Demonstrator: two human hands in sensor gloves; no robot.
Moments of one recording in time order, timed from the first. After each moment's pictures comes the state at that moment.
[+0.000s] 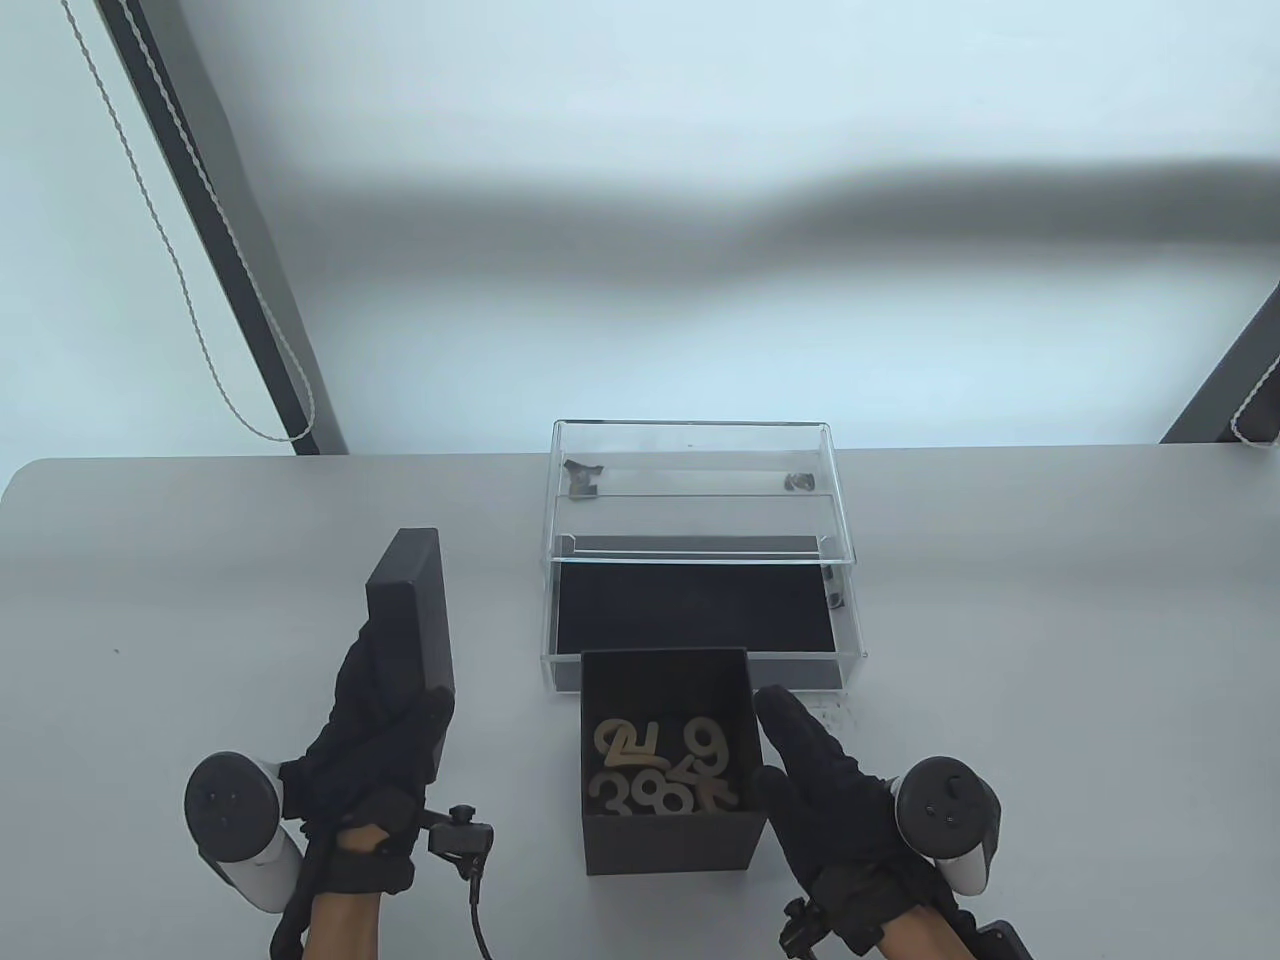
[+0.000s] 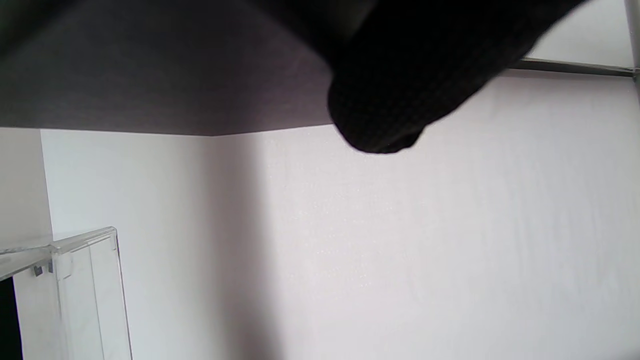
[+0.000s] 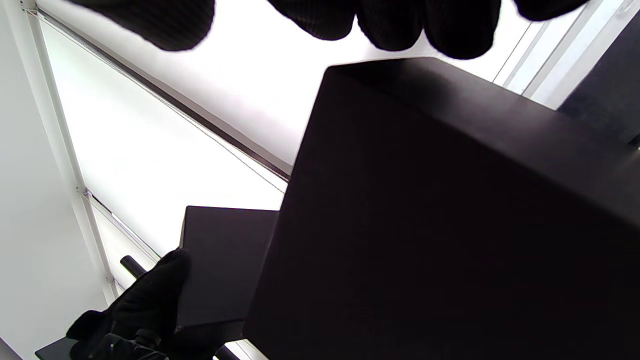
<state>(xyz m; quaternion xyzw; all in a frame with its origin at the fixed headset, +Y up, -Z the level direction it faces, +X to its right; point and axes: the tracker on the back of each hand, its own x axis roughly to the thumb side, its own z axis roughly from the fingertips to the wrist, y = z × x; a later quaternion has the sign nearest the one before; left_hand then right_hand) -0.251 -0.660 -0.259 0.20 -0.02 0.65 0.73 0.167 -0.713 -0.261 0.22 -0.04 0.81 0.55</state>
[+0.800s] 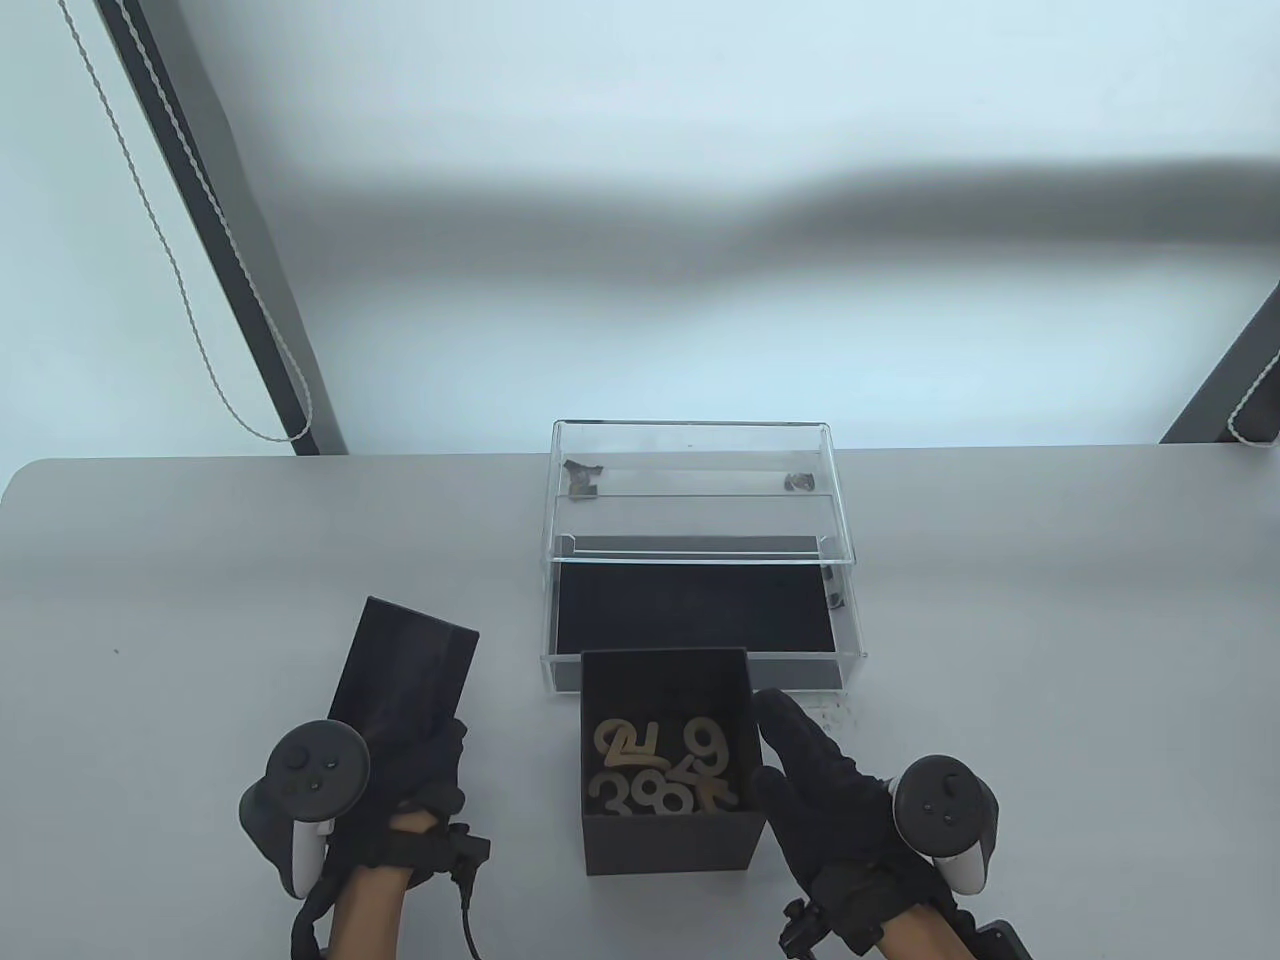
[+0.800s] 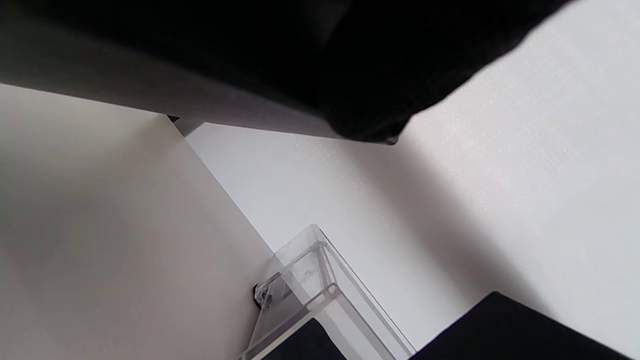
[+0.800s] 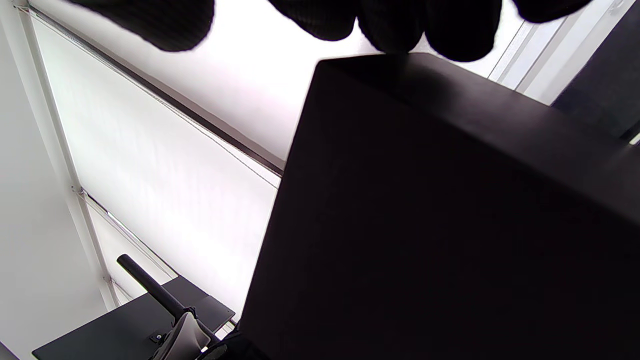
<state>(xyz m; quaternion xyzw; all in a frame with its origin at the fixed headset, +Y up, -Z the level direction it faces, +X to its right) -0.250 -0.723 -0.283 0.10 0.07 0.42 0.90 0.166 -0.712 -0.261 0.22 -0.03 0.81 0.55</state>
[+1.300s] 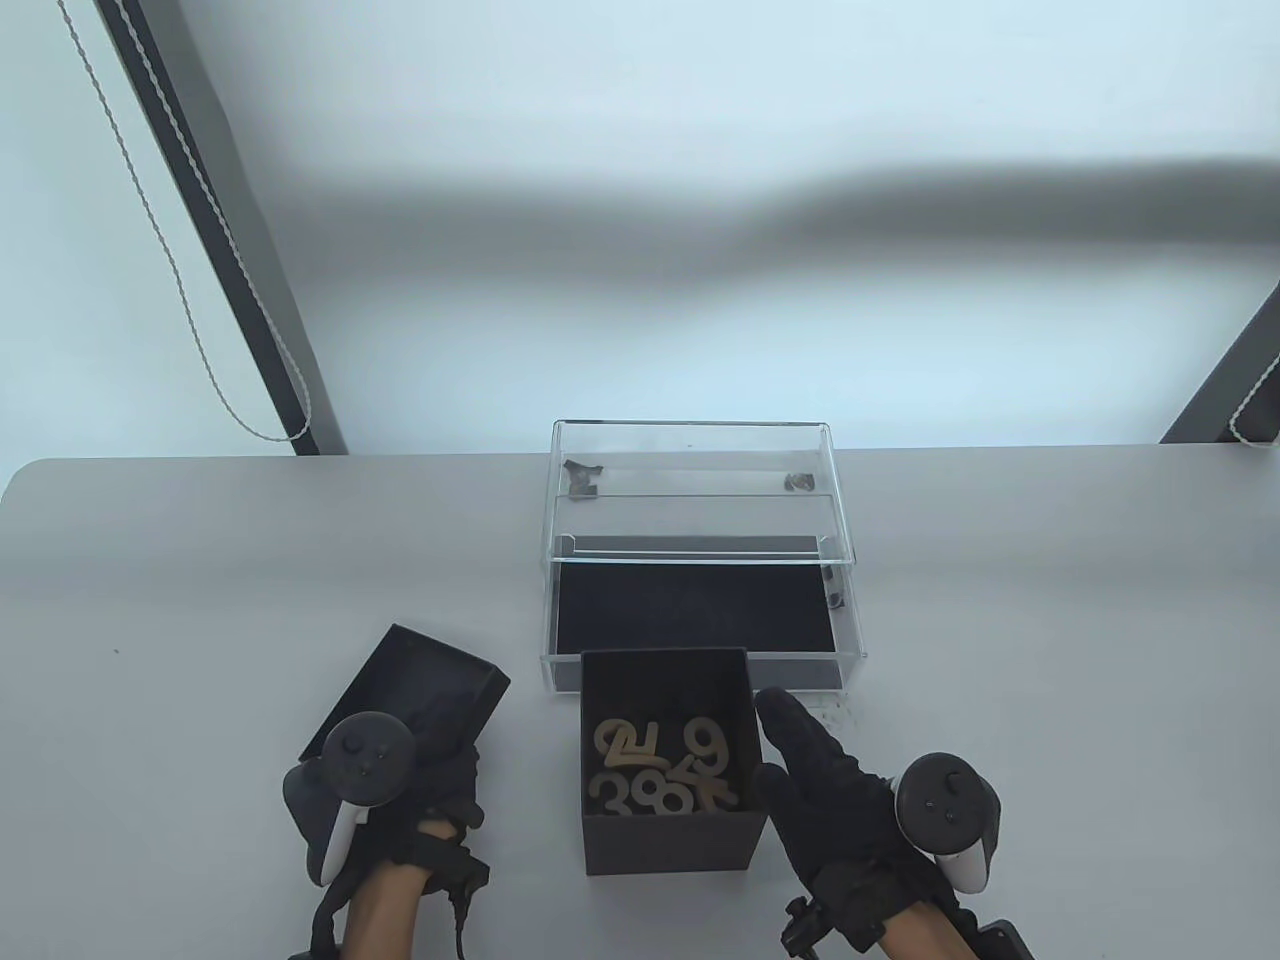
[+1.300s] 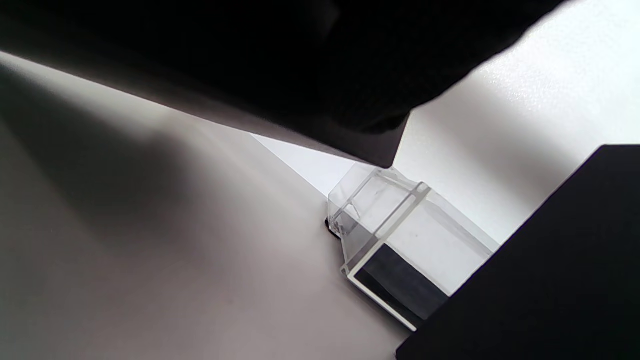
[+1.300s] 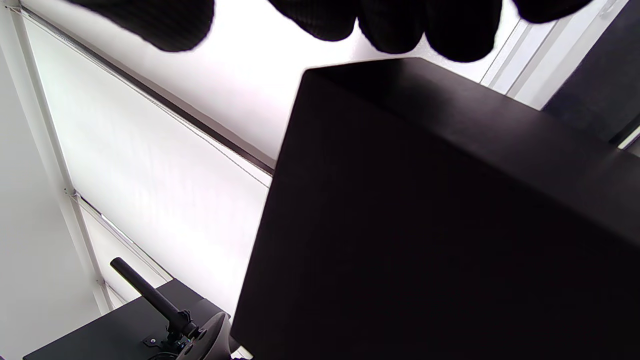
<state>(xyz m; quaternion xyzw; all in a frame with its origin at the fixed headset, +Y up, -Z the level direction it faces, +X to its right) -0.239 -0.750 -0.293 0.02 0.07 0.32 0.94 0.168 -0.714 -0.263 0.21 -0.03 0.81 0.55</state>
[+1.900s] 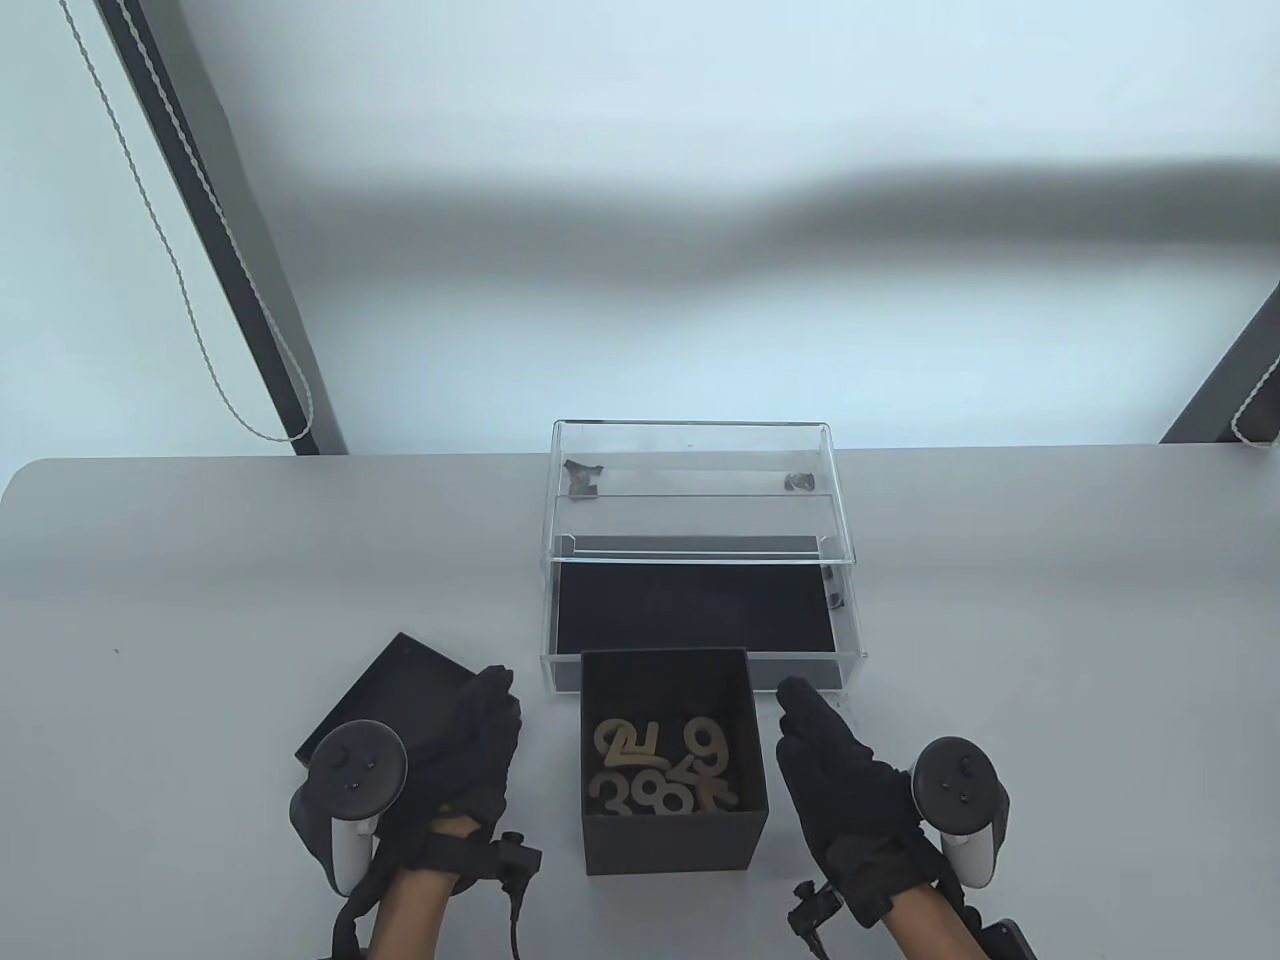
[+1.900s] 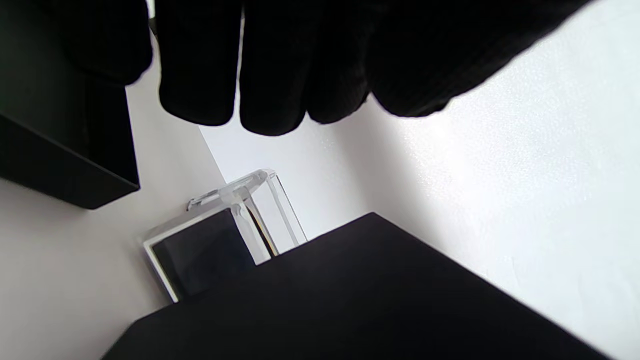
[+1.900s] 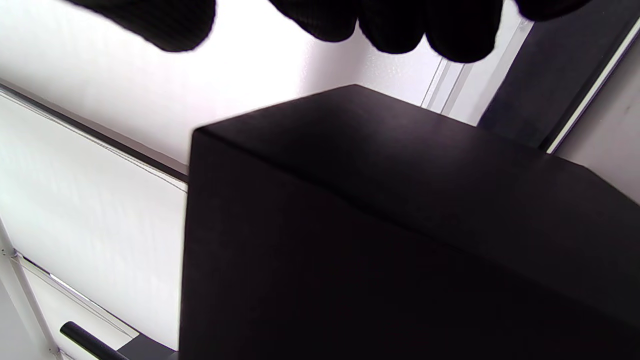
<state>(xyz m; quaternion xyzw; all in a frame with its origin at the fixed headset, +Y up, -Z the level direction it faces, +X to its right) -0.204 -0.729 -0.283 0.05 0.03 0.56 0.83 0.185 -0.734 -0.279 0.13 -0.01 0.79 0.59</state>
